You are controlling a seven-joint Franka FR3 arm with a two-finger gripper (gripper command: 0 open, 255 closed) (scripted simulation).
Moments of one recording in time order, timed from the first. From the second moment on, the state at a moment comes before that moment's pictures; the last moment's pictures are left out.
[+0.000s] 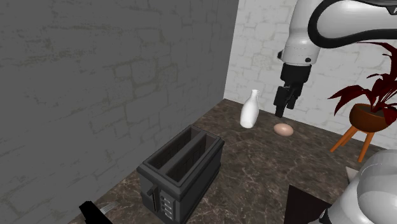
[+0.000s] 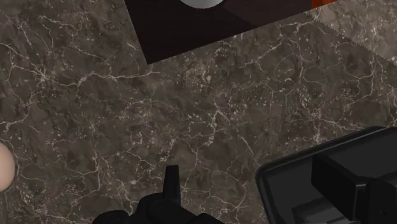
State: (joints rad) arm -0.02 -0.77 0.00 -2.43 -0.01 1.57 -0.05
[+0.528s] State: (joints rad) arm -0.06 -0.62 -0.08 -2.38 -0.06 1.70 -0.14
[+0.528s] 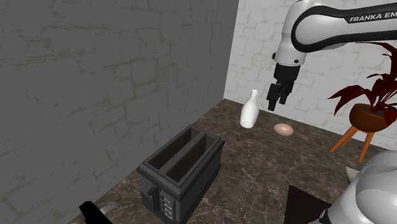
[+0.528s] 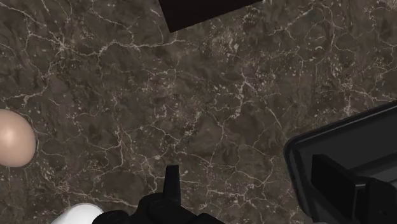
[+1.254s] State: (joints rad) arm -0.11 -0.29 -0.24 -2.19 -0.07 1.91 -0.30
